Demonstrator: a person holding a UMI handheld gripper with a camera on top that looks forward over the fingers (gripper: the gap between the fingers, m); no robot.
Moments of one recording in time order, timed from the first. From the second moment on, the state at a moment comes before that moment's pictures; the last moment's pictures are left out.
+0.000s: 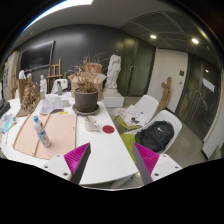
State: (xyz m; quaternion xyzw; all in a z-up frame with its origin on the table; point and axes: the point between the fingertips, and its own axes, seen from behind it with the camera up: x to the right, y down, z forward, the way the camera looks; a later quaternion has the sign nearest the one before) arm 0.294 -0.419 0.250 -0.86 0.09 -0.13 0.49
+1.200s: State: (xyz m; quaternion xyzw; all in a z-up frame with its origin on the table) arm -0.045 -0.157 0.064 -0.81 0.02 -0.03 0.59
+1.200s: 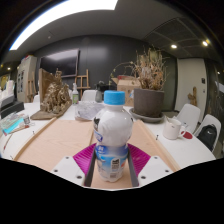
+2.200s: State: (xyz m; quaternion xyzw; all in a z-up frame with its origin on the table) arm 0.040 -0.041 0.236 -0.65 0.35 0.44 0.52
